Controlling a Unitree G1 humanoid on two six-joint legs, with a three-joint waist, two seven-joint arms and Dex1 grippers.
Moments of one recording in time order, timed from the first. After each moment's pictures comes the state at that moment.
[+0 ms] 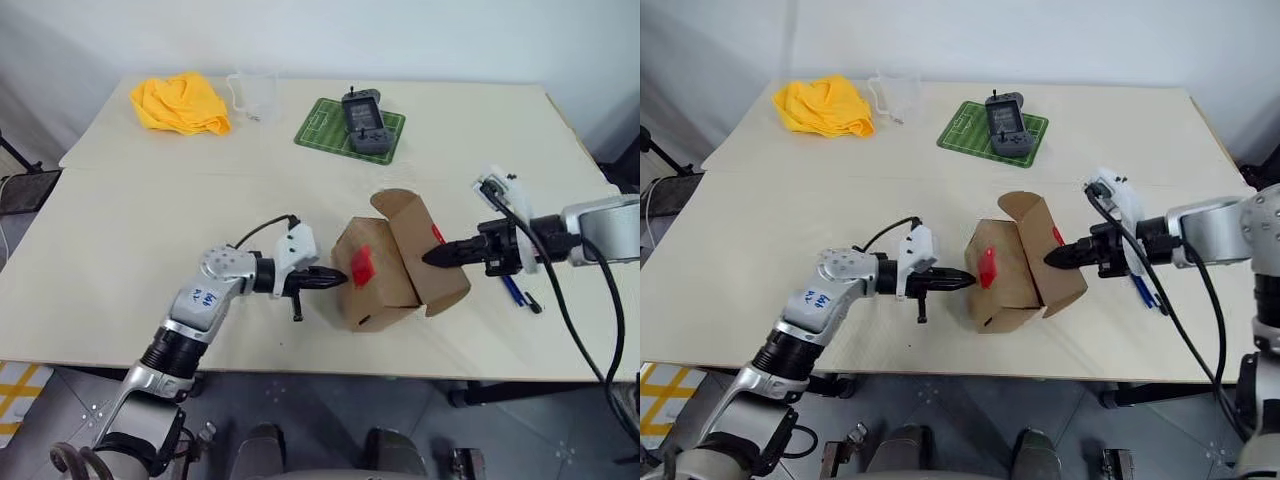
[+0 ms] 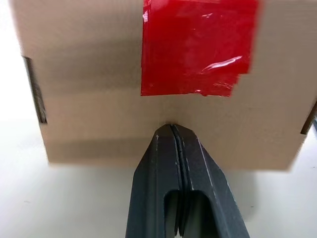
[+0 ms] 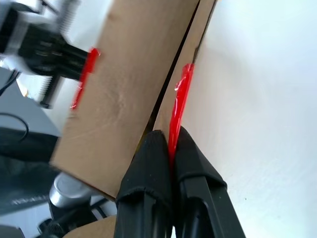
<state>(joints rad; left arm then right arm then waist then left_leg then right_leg) -0.63 0.39 -0.26 0.10 -0.19 0.40 -0.97 -0.93 -1.01 0.01 0.00 1.36 1.61 0.35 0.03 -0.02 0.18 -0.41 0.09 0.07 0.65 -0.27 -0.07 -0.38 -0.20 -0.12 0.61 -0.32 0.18</state>
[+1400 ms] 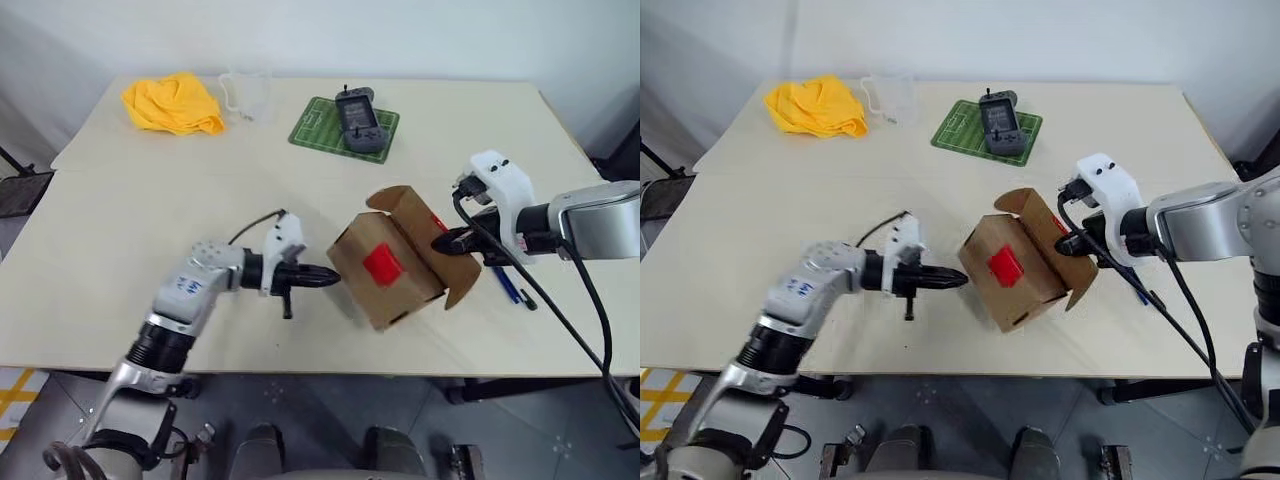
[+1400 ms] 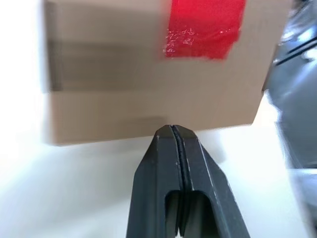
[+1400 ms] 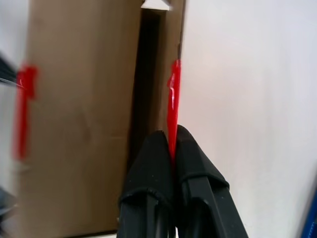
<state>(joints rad) -0.70 0.52 -0.15 -0.02 -0.40 0.64 -1.12 -0.98 -1.00 0.07 -0.16 1.39 1.61 -0.05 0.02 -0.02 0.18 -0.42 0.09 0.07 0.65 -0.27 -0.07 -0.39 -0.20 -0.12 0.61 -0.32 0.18</state>
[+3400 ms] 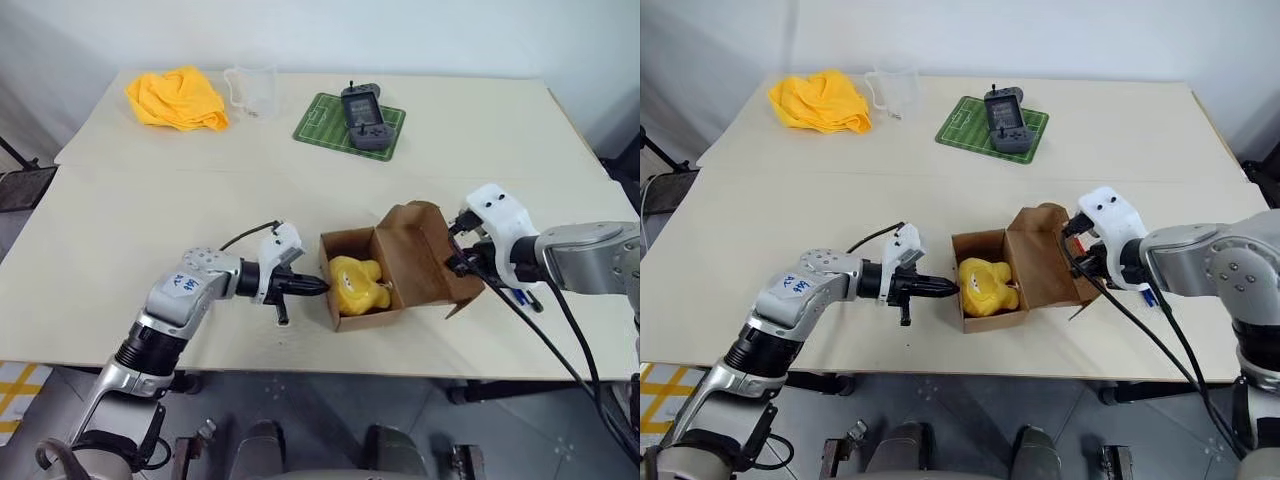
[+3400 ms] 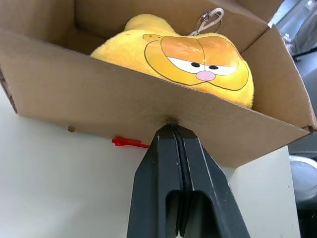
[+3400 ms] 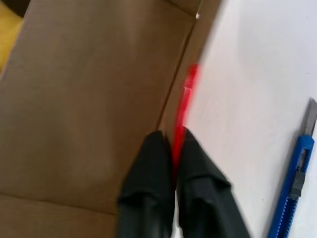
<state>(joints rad) -0.64 0.52 -0.21 -0.03 -0.36 0.79 -0.96 -0.77 -0.95 -0.02 -0.35 1.06 1.61 0.10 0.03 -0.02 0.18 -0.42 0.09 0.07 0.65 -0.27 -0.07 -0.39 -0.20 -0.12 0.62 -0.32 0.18</state>
